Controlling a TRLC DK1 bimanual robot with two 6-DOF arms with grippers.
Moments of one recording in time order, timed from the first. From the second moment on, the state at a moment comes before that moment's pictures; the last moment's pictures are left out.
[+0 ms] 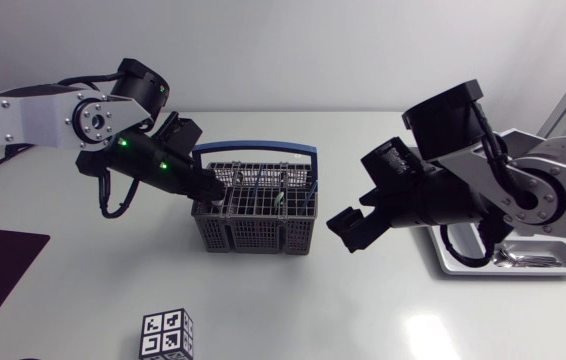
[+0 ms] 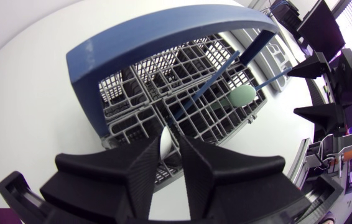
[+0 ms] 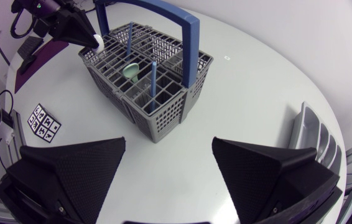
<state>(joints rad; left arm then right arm) -0.32 1.65 1.15 -0.55 0.35 0.11 0.51 1.31 0.83 -0.37 -0.11 -0.12</state>
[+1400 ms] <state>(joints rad) -0.32 1.35 1.25 -0.71 0.45 0.09 0.54 1.19 0.81 -0.41 -0.09 -0.12</state>
